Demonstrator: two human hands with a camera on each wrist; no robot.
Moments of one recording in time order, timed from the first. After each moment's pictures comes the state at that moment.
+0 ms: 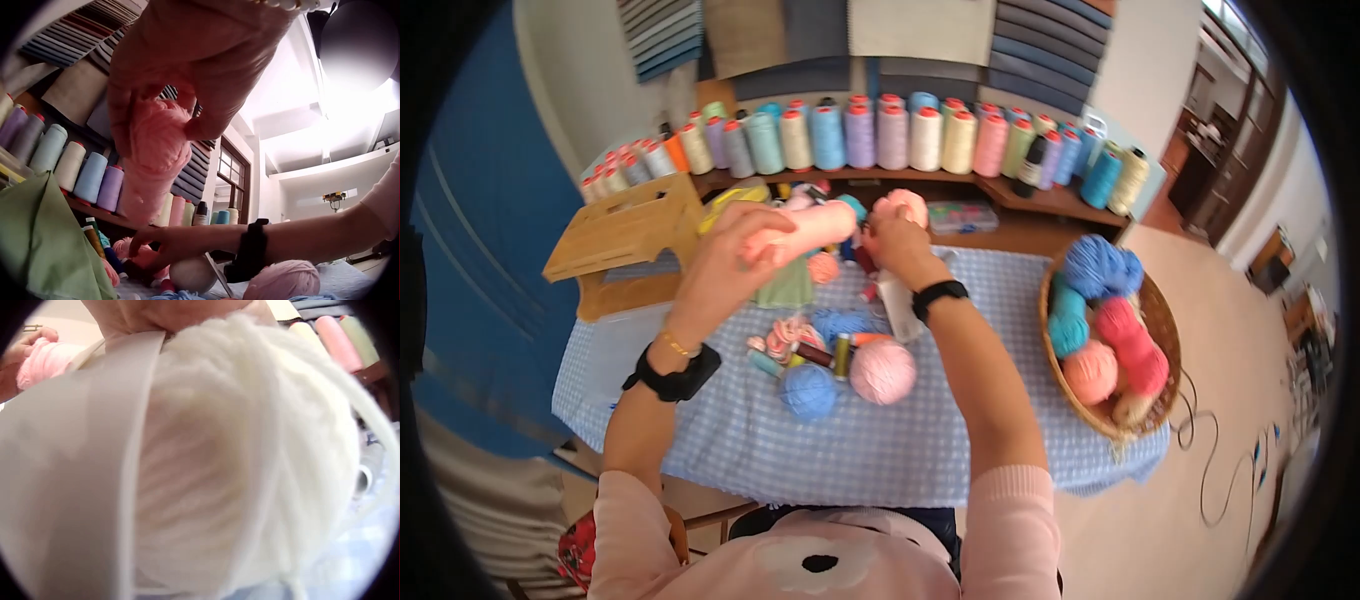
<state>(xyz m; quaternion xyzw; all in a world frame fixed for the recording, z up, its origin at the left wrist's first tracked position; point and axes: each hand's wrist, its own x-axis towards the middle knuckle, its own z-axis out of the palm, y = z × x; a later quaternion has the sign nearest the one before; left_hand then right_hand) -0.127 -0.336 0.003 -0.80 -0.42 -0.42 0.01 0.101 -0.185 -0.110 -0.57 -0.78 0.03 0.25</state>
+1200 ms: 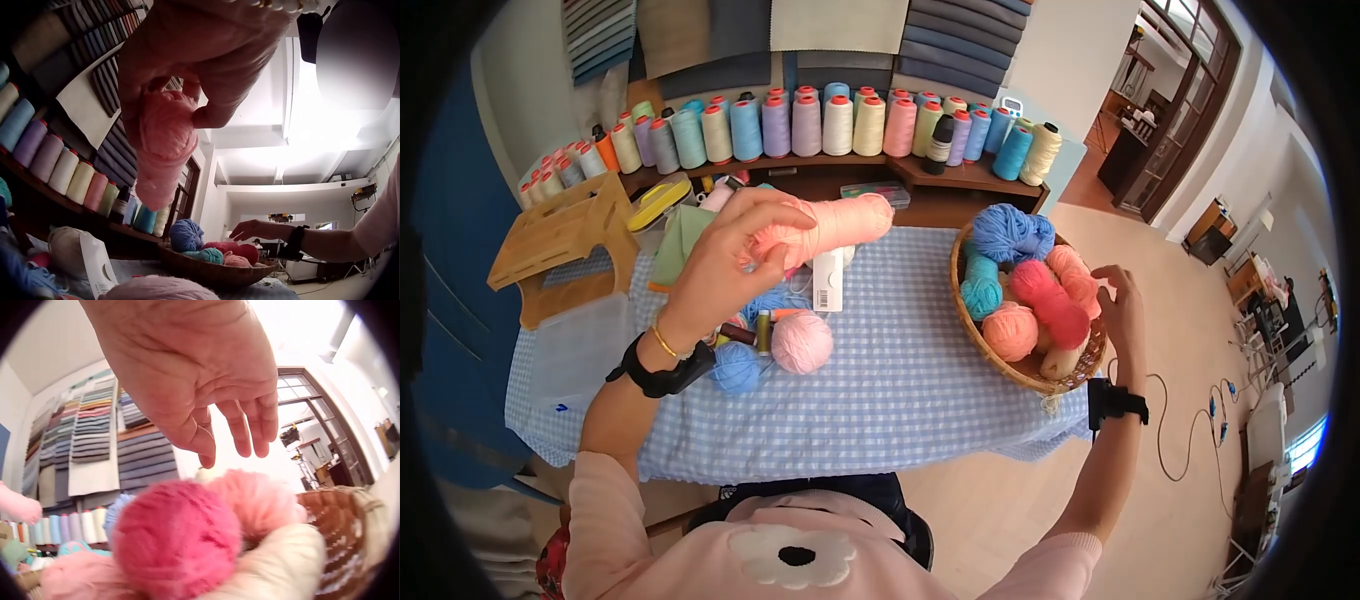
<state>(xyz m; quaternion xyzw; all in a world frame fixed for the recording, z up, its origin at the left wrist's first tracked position) -0.038 -0.367 0.014 -0.83 -0.27 -0.47 -0.13 0.476 -0.444 -0.021 -0.68 -0.65 -0.11 0.32</state>
